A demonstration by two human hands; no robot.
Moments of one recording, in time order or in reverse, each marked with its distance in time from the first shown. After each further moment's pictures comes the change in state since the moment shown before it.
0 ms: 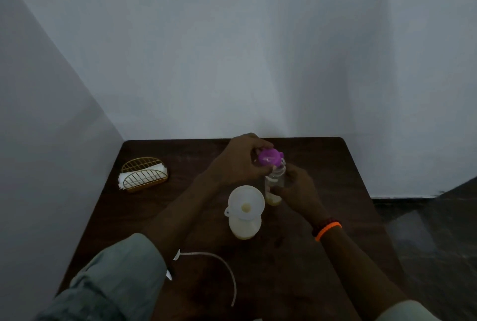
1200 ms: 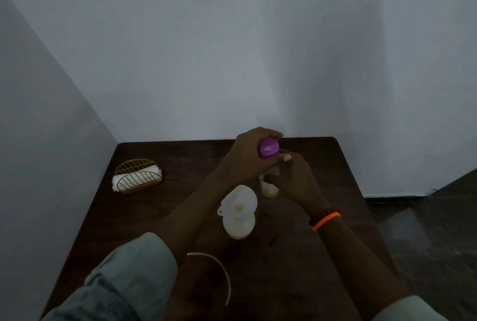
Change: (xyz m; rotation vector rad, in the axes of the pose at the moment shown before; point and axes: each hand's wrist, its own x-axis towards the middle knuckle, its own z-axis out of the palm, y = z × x) left_hand 0.011 0.035 0.016 -0.167 0.187 0.078; right_hand 0.004 -0.040 -0.027 -0.027 0.014 -0.125
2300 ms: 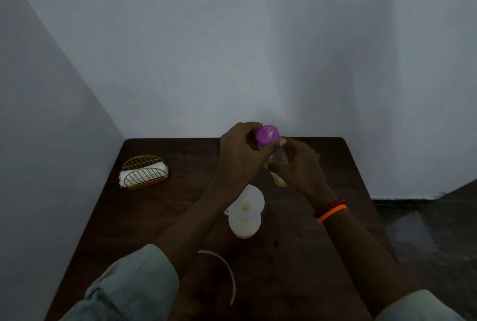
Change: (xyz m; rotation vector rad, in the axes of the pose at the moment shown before) left_hand -0.014 0.010 -0.010 0.079 0.403 -0.165; right_hand 0.017 -0.017 0.000 -0.091 0.083 -0.103
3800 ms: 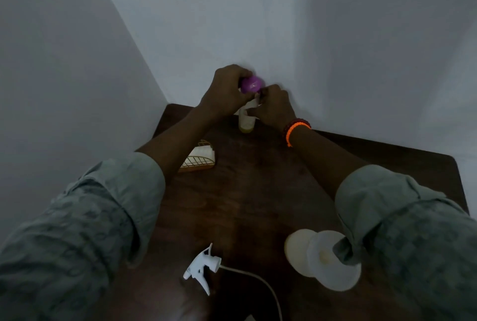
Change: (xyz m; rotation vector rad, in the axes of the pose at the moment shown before) left_hand 0.148 -0.267 -0.106 0.377 -0.281 -0.128; right_hand 0.235 -0.023 0.261 -0.154 -0.385 0.055
